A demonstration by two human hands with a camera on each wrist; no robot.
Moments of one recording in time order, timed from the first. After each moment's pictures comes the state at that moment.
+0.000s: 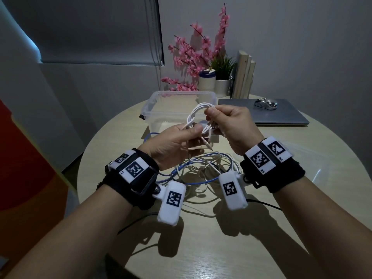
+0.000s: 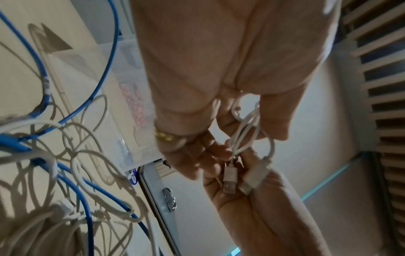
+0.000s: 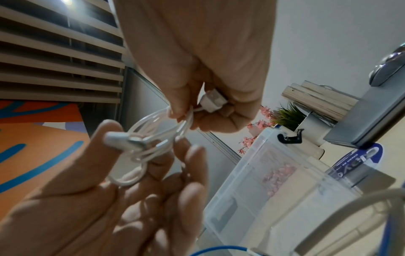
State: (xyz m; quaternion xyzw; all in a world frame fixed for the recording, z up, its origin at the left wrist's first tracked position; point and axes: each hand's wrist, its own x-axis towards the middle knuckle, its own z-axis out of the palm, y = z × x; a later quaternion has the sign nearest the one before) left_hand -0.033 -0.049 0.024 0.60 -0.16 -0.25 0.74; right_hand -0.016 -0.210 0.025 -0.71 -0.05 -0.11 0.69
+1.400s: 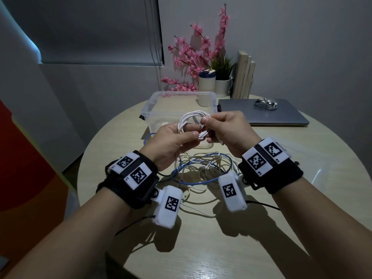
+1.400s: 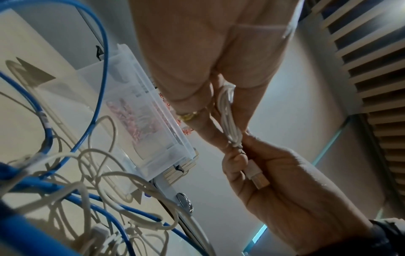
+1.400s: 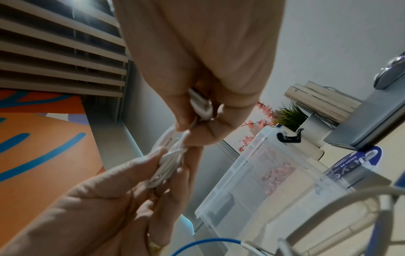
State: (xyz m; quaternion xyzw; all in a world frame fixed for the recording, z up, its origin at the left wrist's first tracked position) left_hand -0.021 -0.048 0.011 0.62 -0.10 -0.12 0.77; right_hand -0.020 -0.205 0.023 -0.72 -0.05 -0.05 0.69
